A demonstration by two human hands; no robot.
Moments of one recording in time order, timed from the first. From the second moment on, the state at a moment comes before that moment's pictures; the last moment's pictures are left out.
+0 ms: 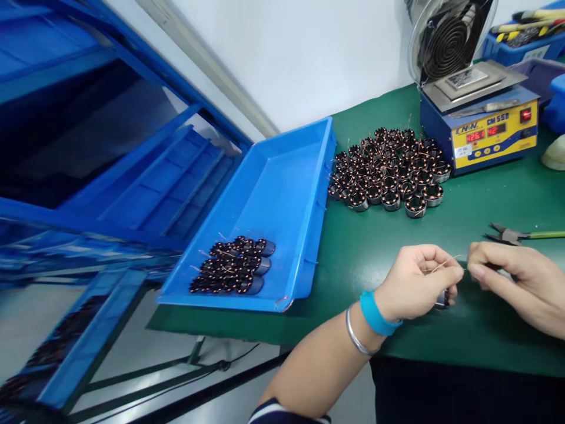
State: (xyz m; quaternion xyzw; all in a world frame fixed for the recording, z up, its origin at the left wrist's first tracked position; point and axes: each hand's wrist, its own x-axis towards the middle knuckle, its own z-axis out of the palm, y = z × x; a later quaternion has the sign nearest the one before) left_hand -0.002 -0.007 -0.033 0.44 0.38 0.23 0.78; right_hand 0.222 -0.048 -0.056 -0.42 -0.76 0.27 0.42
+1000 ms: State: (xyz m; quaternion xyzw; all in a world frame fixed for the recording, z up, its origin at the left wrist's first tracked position) left_hand -0.004 -0.004 -0.047 0.40 0.33 0.22 0.83; right_hand 0.218 -0.046 -0.050 -0.45 -0.63 0.46 0.43
